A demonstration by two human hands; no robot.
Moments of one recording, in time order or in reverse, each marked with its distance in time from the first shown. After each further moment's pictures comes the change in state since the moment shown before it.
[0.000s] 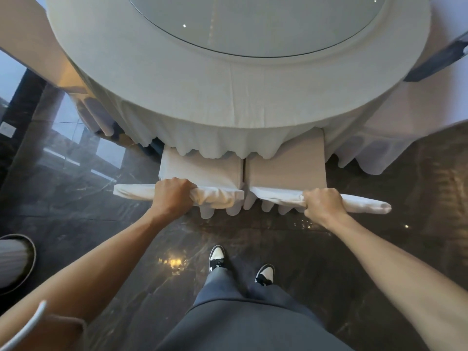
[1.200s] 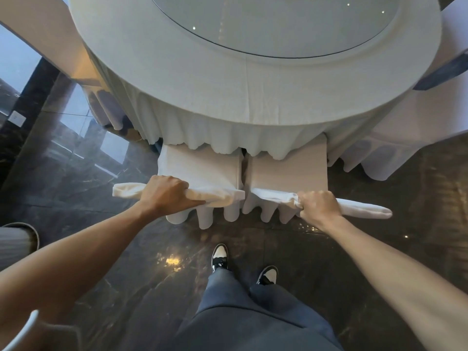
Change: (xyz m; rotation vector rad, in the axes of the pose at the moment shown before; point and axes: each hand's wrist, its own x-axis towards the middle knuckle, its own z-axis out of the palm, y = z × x) left_hand -0.030 -0.068 0.013 0.058 0.058 0.180; right_hand -0.013 -0.050 0.003 0.053 0.039 -0.039
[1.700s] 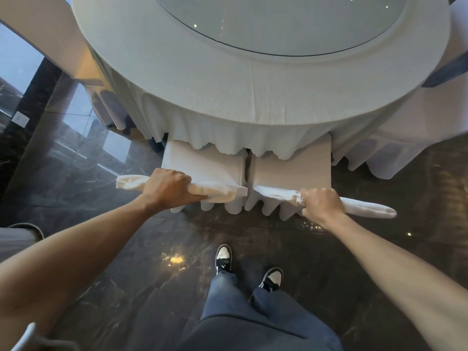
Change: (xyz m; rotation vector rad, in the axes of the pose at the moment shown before) left_hand 0.015 -0.019 -0.005 0.077 0.082 0.068; right_hand 0.013 -0.013 -0.007 0.009 0.004 -0.006
